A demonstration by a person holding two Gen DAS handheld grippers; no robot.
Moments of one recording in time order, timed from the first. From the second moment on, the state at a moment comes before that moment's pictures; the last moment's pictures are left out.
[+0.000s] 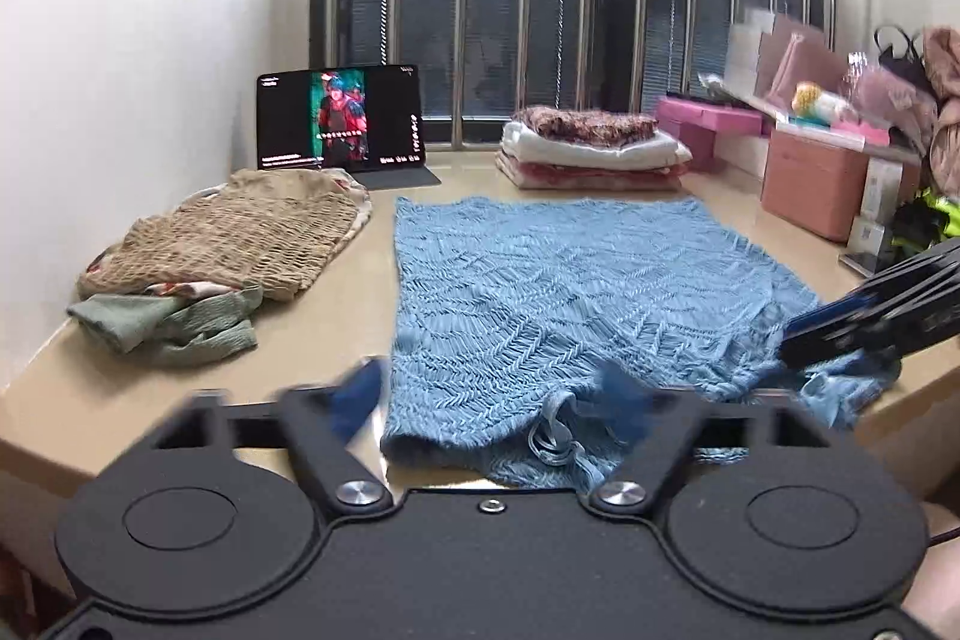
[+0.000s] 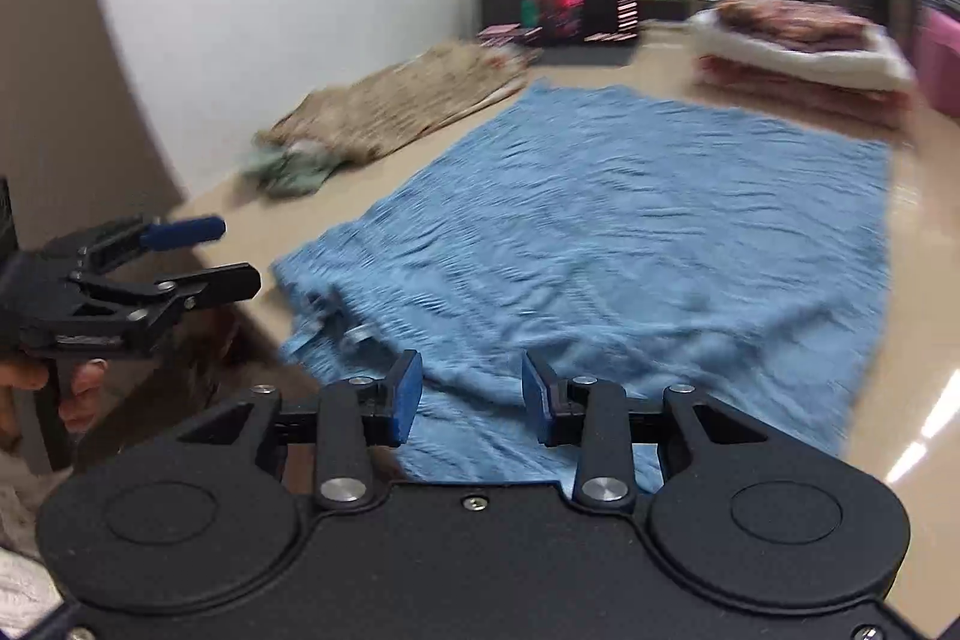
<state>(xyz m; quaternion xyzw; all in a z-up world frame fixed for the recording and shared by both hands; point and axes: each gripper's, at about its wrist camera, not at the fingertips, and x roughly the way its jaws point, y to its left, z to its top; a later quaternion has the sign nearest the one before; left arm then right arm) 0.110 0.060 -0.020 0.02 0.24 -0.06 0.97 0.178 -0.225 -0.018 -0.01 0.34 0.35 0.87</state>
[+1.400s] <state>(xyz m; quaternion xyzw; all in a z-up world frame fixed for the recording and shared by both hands) 0.148 -0.068 -0.008 0.24 0.29 -0.21 0.90 0.119 -0.208 -0.083 -0.04 0.37 0.29 0.88</state>
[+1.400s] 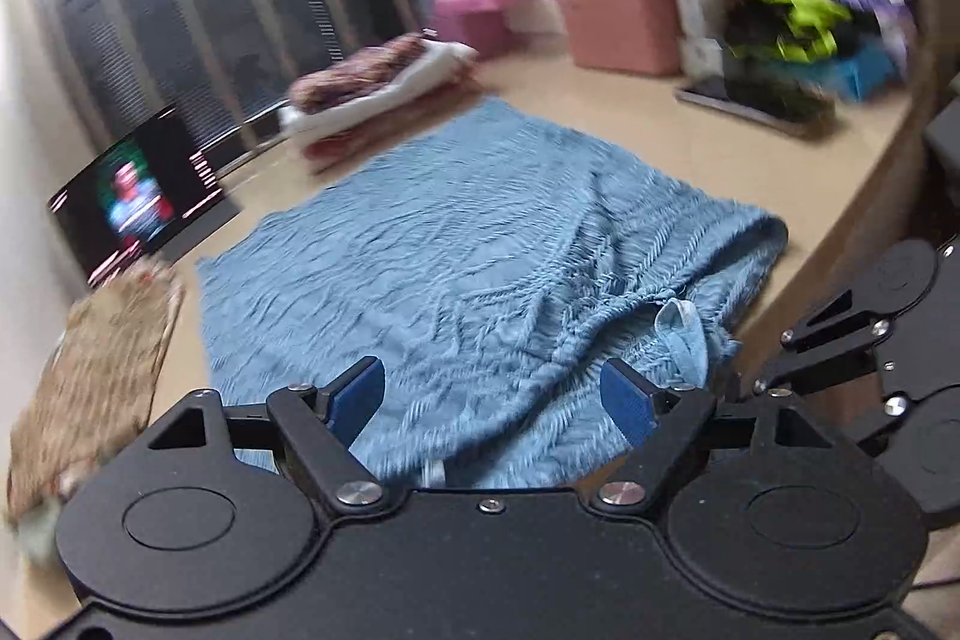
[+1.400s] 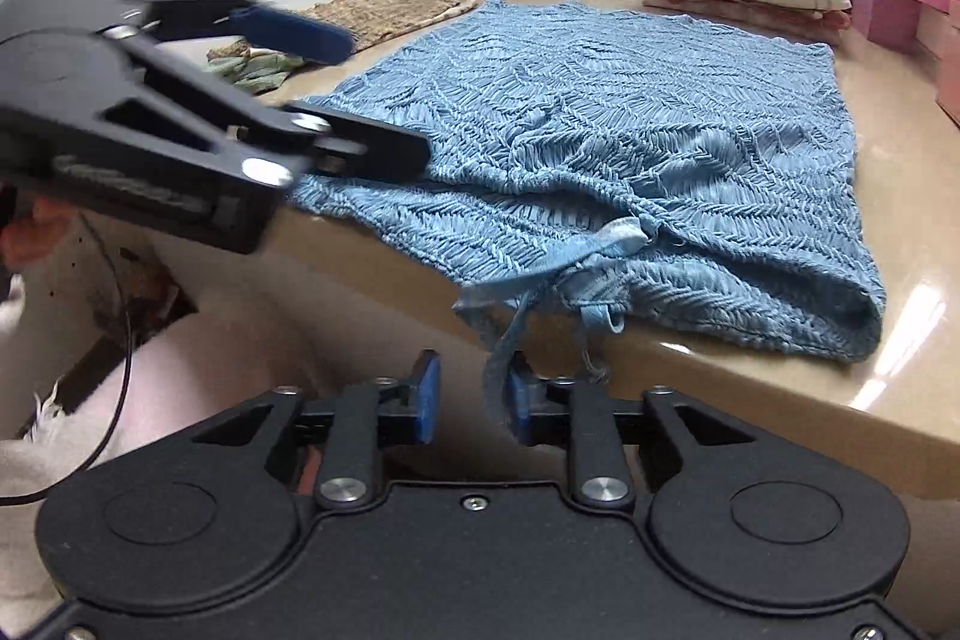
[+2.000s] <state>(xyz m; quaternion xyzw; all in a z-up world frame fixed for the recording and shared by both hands) 0.196 -0.085 -0.024 0.29 0.32 -0.37 0.82 0.106 -0.262 -0.058 0.12 0.30 0.32 0.89</state>
